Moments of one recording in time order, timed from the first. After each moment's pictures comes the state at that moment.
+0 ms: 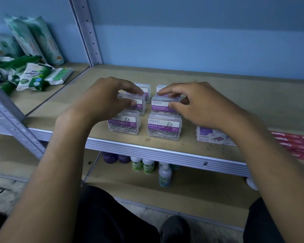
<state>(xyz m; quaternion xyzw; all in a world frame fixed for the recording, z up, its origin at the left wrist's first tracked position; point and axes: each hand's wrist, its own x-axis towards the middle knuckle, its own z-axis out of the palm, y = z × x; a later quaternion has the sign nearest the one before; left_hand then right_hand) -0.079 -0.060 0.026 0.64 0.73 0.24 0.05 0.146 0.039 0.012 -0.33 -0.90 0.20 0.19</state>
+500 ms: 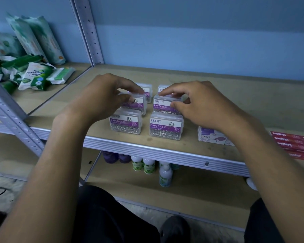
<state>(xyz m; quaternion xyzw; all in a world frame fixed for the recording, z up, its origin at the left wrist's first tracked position) -0.084 -0.064 0.029 0.65 0.71 0.27 0.08 0.144 0.034 0.013 -0.33 -0.90 0.19 0.22</state>
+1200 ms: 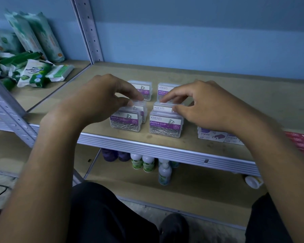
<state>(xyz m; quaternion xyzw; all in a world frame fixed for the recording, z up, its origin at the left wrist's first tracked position) -0.075 -0.082 0.038 0.65 0.72 0.22 0.07 0.155 0.012 0.032 -0.33 -0.91 0.20 0.16</state>
